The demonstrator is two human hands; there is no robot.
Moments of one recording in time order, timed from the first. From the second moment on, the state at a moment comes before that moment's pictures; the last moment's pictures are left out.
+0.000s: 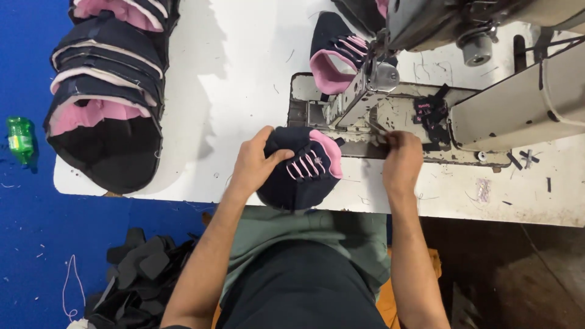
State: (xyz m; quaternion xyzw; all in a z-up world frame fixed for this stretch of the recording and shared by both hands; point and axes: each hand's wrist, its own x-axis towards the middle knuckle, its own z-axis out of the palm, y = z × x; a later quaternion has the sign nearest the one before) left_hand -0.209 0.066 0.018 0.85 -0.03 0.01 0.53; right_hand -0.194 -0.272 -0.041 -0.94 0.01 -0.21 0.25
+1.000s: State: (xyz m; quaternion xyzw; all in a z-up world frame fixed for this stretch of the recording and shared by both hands) left_hand -0.251 0.016 0.036 0.87 -0.10 0.24 0.42; right_hand -0.247 -0.170 0.028 -0.82 0.01 0.07 0.57
